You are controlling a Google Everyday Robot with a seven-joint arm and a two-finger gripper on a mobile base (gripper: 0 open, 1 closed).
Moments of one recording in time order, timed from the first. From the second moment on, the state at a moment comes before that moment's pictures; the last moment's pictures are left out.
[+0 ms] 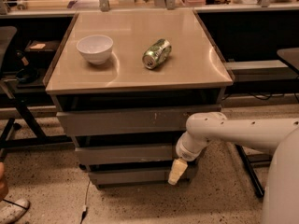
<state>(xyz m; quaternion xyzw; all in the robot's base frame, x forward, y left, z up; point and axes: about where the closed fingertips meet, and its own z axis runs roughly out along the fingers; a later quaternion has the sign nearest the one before) 0.533 -0.114 0.483 -0.57 0.81 0.11 0.11</state>
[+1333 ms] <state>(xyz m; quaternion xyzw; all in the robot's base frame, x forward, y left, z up) 0.564 -0.113 0.447 -0.55 0.82 0.09 0.13</state>
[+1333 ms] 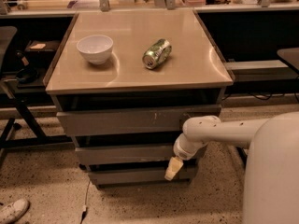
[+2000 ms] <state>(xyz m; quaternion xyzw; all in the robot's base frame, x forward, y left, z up) 0.580 -0.113 0.441 -0.54 0.82 0.08 0.15</state>
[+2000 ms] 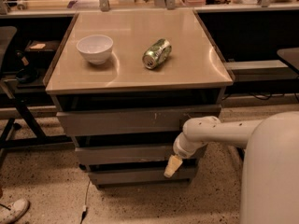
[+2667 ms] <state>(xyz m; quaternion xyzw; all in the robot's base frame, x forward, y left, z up) 0.585 -0.098 0.413 -0.55 0.81 0.09 0.15</state>
